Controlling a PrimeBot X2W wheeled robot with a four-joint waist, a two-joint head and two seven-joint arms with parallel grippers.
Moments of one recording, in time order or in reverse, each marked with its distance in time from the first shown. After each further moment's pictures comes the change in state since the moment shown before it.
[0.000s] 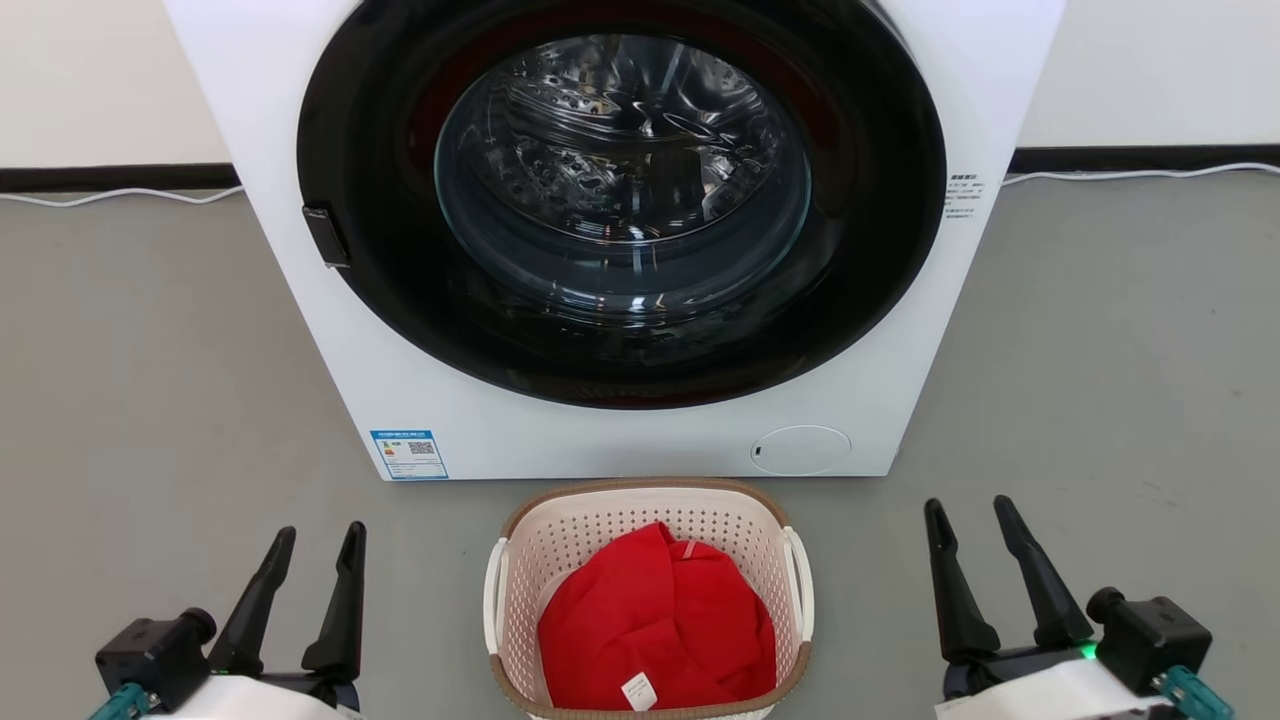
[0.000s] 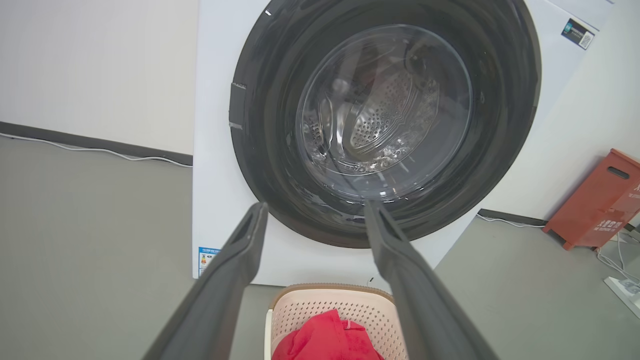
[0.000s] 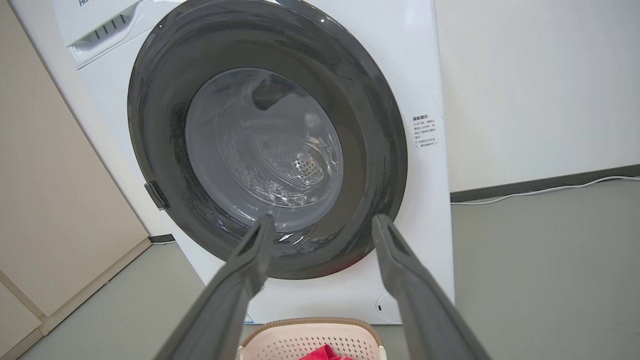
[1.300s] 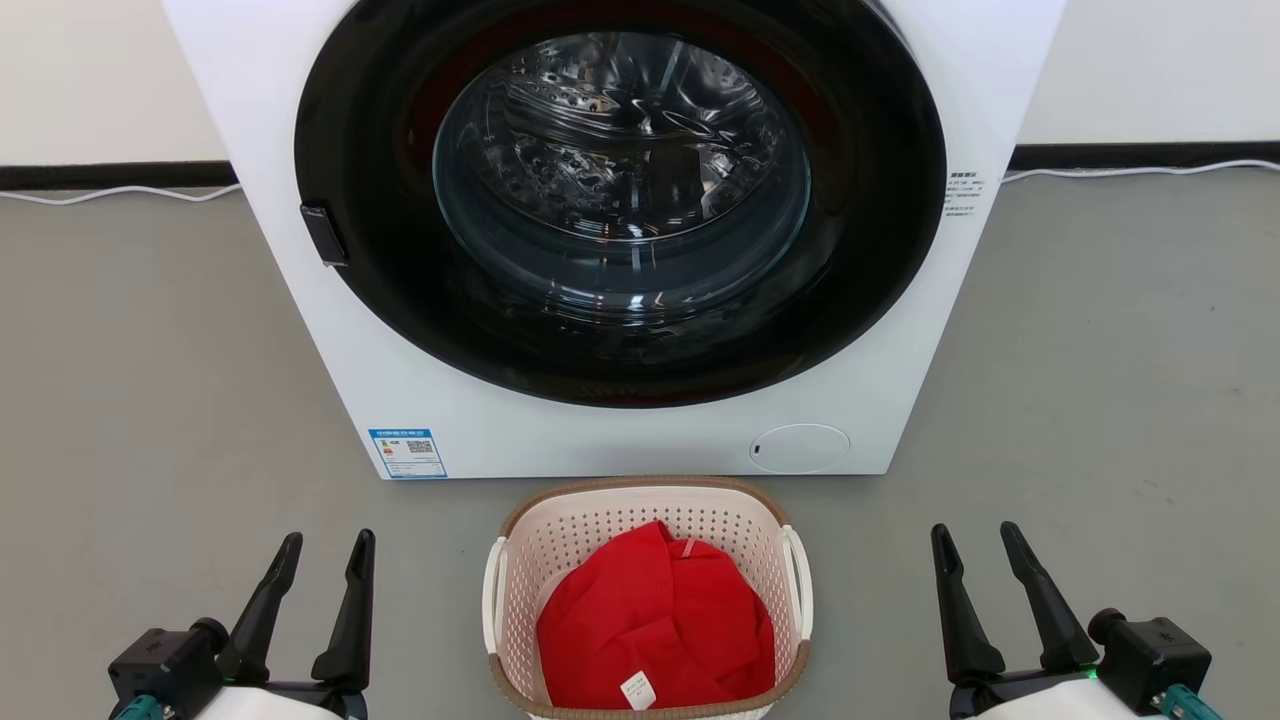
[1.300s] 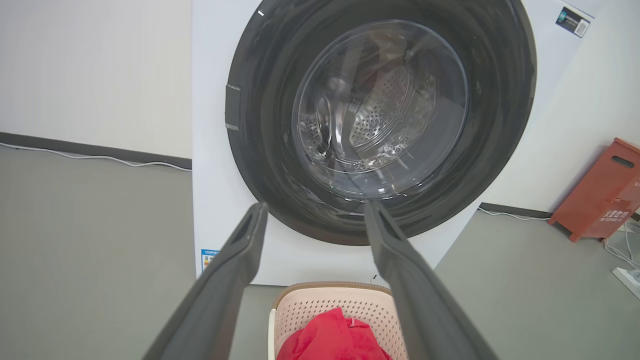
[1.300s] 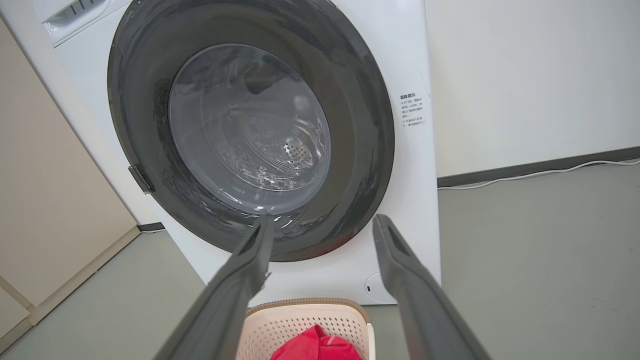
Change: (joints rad) left arm 0.026 -0.027 0.019 -0.031 0.067 0.000 0.000; right arm 0.028 0.002 -0.016 0.022 -0.015 0.000 0.000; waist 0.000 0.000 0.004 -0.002
